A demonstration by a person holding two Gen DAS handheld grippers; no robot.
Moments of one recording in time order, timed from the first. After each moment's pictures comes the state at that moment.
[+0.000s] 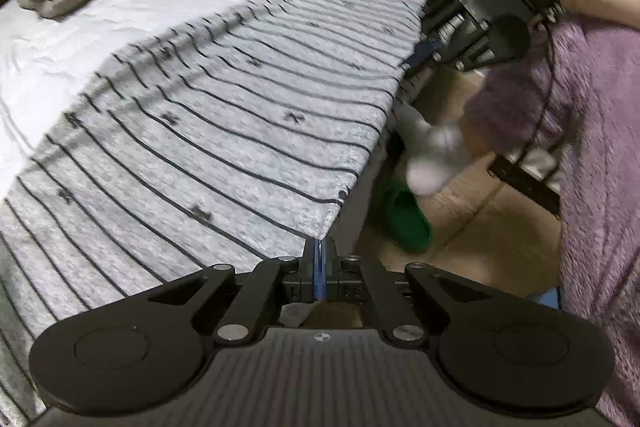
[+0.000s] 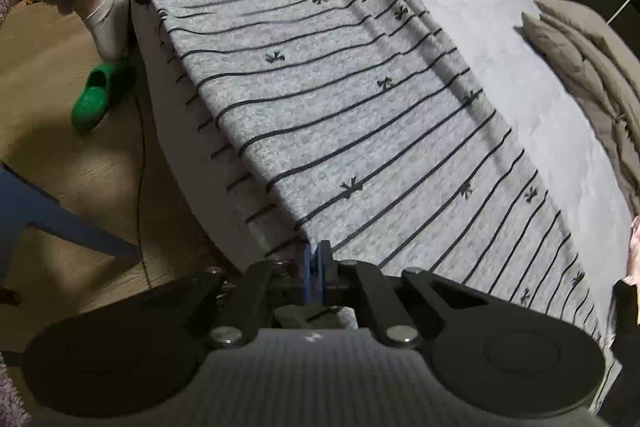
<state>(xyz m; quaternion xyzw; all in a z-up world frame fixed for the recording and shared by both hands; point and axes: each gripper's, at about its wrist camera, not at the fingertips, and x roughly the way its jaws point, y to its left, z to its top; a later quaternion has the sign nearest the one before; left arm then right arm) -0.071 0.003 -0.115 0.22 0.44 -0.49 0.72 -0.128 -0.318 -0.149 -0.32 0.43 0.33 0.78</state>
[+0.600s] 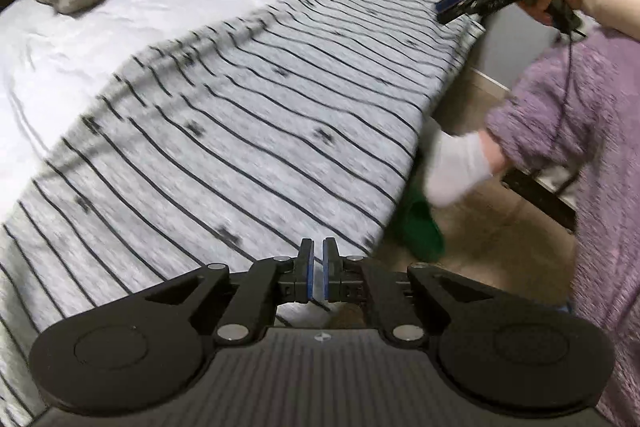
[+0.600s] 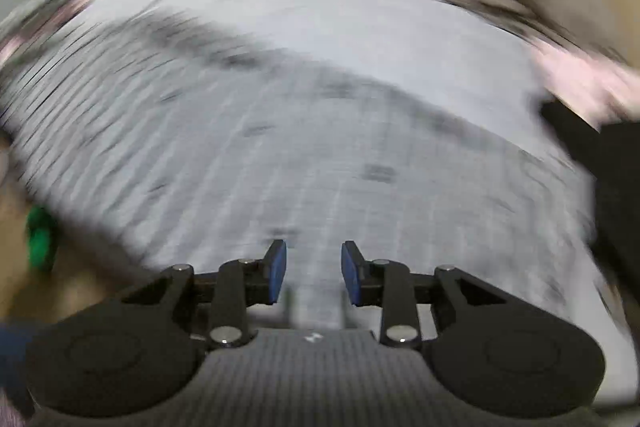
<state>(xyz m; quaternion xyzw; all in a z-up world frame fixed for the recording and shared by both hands) -0.043 -0.003 -0.108 0.20 0.43 -0.45 0.75 -0.101 -0.471 -0.109 -0.07 0.46 0.09 0.88</state>
